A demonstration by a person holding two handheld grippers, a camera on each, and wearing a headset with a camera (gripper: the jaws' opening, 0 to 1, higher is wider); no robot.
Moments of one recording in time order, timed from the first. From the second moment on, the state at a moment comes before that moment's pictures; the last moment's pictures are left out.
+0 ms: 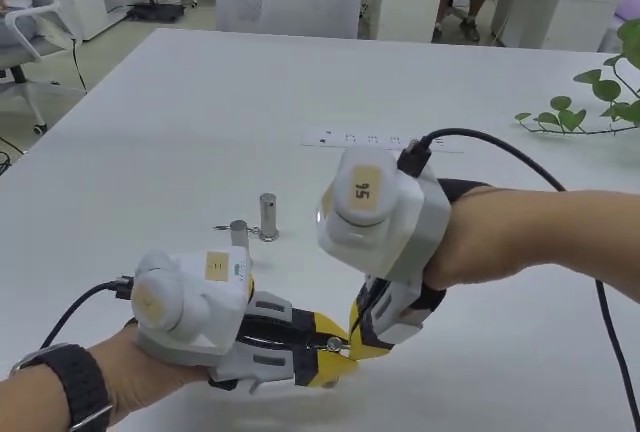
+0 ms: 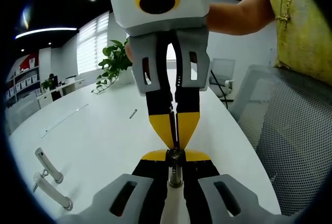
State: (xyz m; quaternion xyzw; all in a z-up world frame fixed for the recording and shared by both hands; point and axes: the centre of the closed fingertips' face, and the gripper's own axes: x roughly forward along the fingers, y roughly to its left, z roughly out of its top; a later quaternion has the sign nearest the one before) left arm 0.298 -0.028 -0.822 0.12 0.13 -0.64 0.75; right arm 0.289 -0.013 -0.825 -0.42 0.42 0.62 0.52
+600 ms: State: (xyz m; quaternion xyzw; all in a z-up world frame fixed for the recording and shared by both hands) left arm 0.299 -0.027 -0.822 0.11 0.13 -0.64 0.75; right arm 0.291 -0.011 -0.825 -0.42 0.42 0.62 0.52
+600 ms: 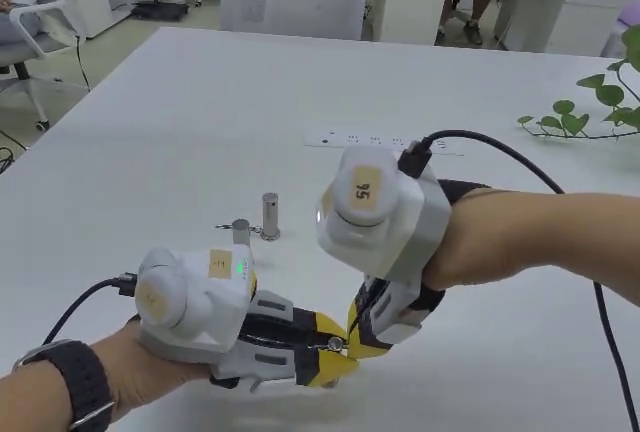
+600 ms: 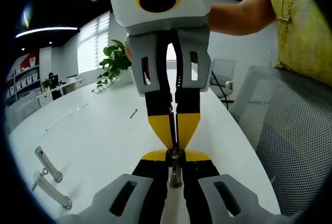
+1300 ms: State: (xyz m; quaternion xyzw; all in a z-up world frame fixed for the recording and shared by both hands) left arm 0.298 -0.028 -0.824 0.11 0.13 -0.64 0.75; right arm 0.289 -0.011 -0.824 -0.42 0.40 0.63 0.51
